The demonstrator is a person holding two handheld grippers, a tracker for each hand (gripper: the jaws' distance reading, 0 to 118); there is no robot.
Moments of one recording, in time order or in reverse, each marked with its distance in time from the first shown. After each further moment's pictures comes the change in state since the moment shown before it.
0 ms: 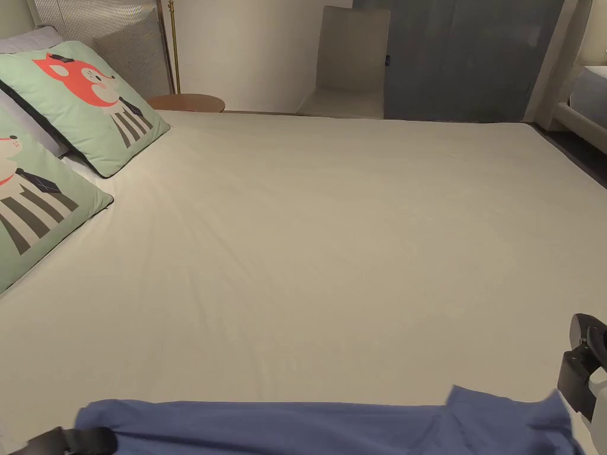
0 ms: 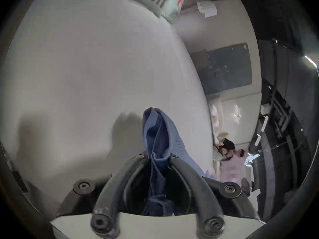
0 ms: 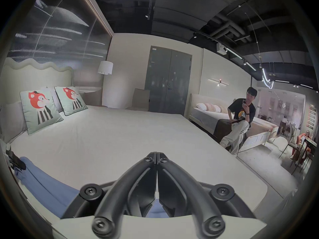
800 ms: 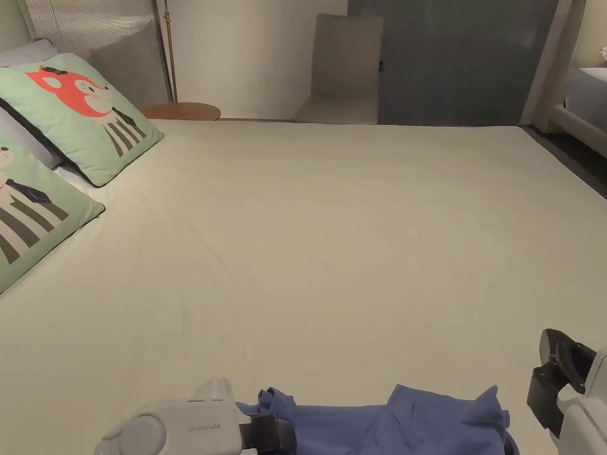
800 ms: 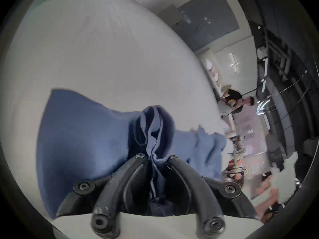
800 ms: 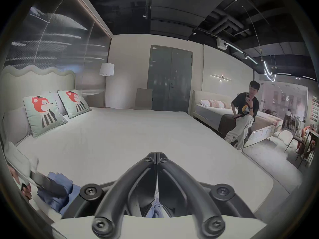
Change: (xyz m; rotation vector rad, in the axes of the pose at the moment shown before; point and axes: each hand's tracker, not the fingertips) left arm 0.162 -0.154 -0.161 -0.312 0.048 -0.389; right arm 0.021 -0.014 0.004 -0.011 0.042 -0.052
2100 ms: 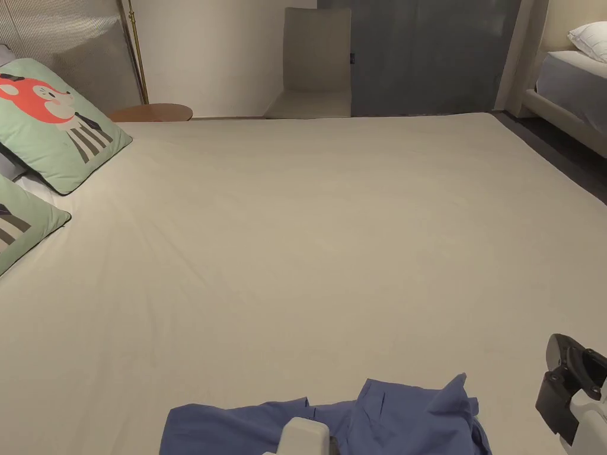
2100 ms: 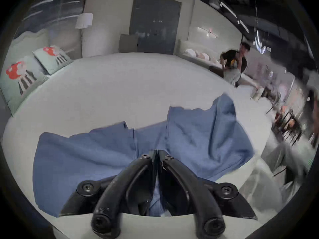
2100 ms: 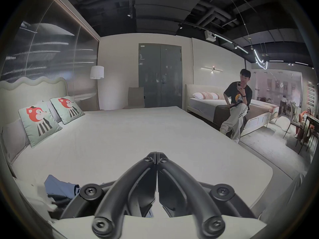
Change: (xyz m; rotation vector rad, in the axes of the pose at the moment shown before) left arm 0.093 -0.098 -0.039 0.265 0.194 -0.597; right arm 0.037 -0.012 0.006 -0.027 -0.043 -0.096
